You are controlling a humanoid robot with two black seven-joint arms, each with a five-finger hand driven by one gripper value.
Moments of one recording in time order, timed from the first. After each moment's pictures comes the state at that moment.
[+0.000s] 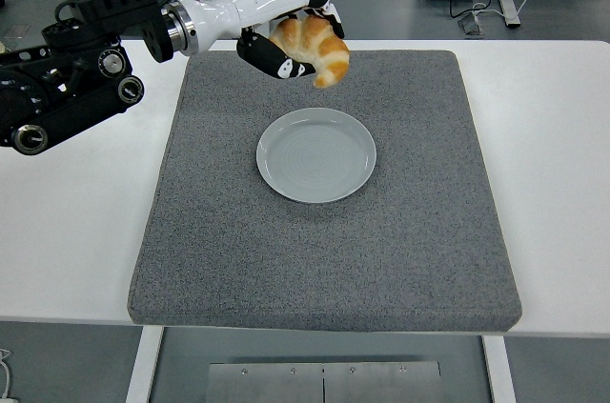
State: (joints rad) left arm -1.33 0.44 -0.19 -1.16 1.27 0.00 -0.19; right arm -0.12 0.00 0.02 0.14 -0.10 0.02 0.41
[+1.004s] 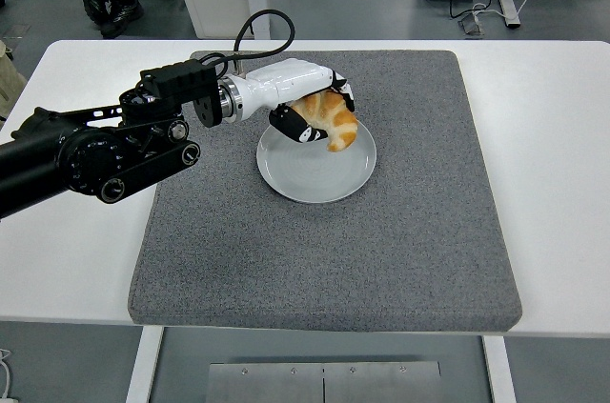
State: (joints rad) left arm -1.19 0.27 -0.11 -0.99 1.40 0.06 -0.19; right arm -0.12 0.00 0.02 0.14 -0.10 0.02 0.41
